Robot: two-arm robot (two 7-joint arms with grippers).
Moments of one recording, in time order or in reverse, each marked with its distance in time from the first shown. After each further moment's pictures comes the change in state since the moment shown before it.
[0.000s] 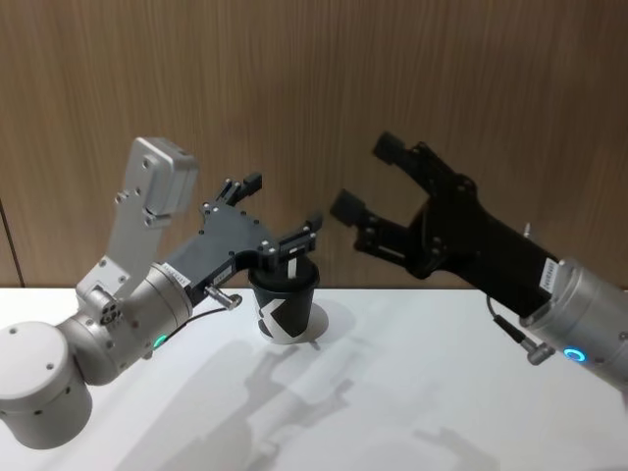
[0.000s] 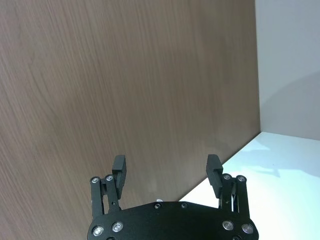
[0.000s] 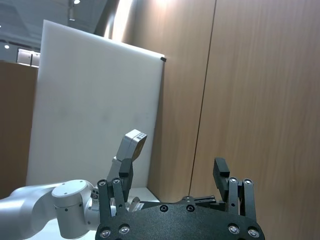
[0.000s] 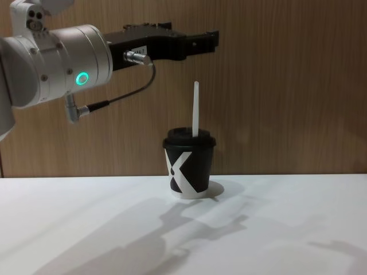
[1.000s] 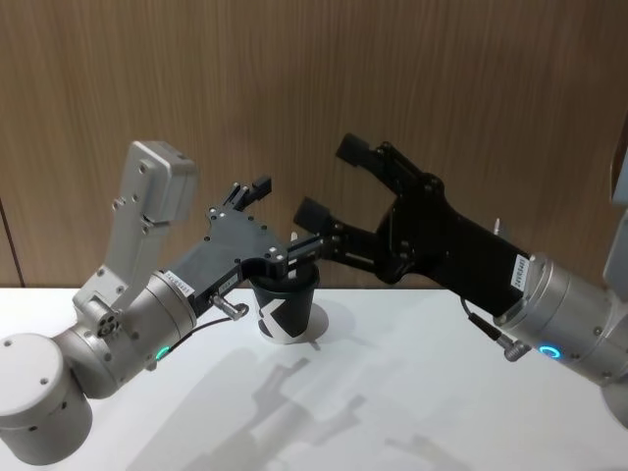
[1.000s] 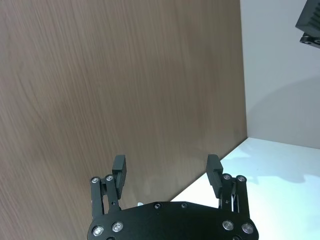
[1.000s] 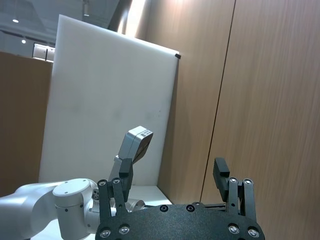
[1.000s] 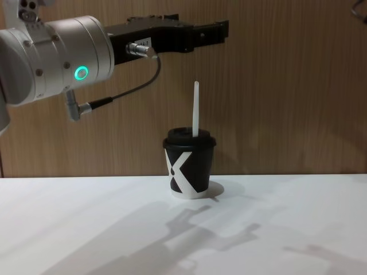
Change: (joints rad) left arm 0.048 0.006 -0.007 -0.082 -0.019 0.021 -0.005; right arm 0.043 -0.001 -0.061 0.001 -0.011 0.008 0.003
